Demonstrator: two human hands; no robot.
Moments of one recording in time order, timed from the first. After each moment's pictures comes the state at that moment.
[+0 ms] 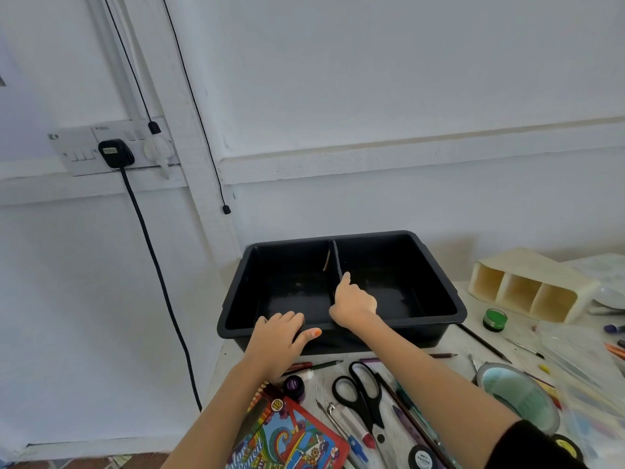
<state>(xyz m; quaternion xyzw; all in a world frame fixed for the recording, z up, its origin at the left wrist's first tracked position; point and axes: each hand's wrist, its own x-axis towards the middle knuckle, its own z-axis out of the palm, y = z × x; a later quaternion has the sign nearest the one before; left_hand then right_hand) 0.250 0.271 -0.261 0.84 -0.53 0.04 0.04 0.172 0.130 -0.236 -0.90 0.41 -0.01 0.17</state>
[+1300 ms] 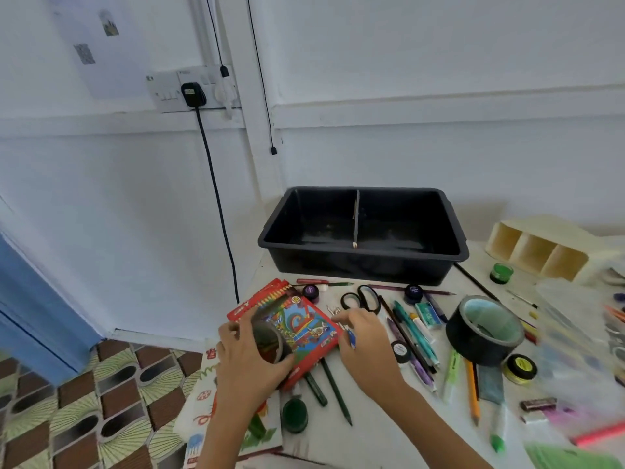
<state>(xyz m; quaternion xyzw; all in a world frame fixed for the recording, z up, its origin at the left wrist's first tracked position) 0.081 0.424 -0.276 0.95 -0.14 -0.03 0.29 -0.003 0.265 -0.289 -0.89 0.21 -0.19 0.37</state>
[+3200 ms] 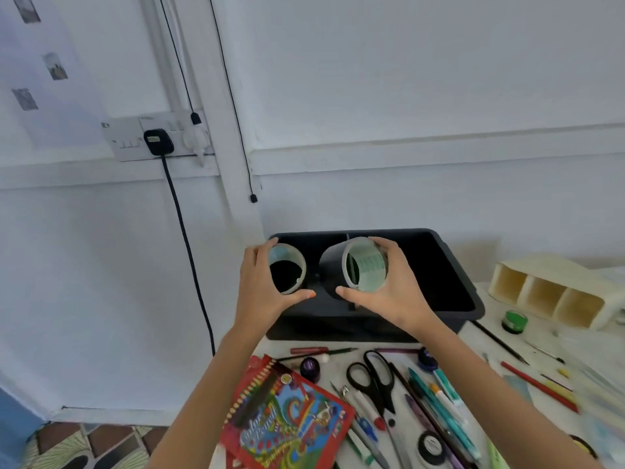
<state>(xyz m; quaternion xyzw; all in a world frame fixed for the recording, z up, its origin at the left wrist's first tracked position) 0.257 0.304 -0.196 0.81 -0.39 0.12 0.42 0.102 0.150 -0.193 -0.83 0.20 -0.33 0.41</state>
